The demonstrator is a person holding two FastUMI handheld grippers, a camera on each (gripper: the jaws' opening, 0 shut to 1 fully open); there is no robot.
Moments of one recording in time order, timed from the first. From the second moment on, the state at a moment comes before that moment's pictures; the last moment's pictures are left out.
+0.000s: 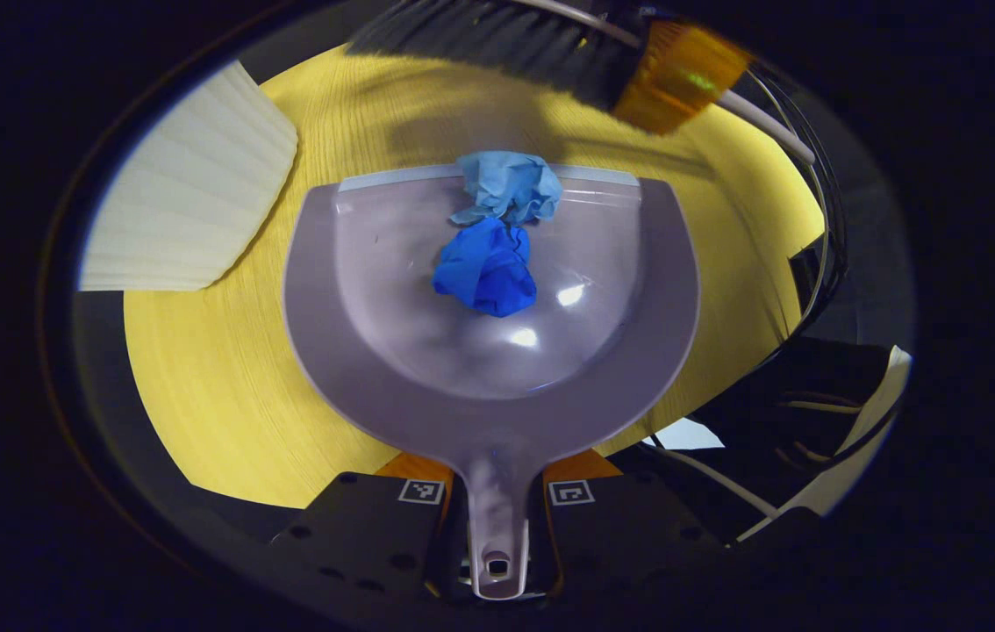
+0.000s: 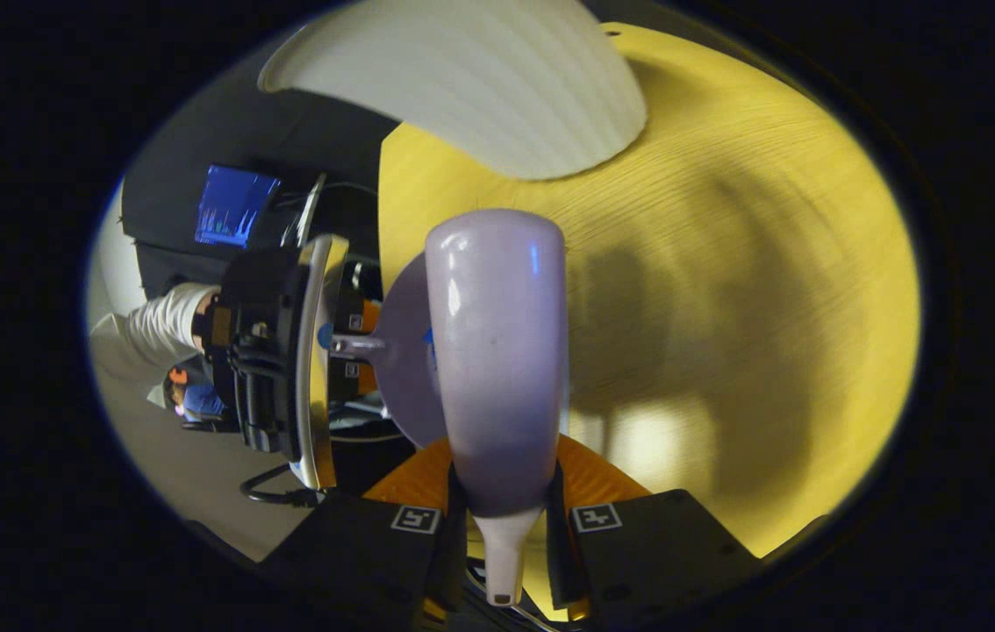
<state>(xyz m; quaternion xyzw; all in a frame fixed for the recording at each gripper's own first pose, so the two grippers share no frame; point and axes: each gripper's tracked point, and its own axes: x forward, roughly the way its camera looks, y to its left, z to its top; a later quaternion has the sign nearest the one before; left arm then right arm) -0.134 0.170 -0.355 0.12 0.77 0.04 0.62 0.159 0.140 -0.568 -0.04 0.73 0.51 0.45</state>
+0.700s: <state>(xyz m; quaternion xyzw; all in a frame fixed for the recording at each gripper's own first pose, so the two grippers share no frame) -0.102 0.149 -0.363 0.08 0.65 0.07 0.75 0.252 0.092 -0.460 0.18 0.55 0.40 0.71</state>
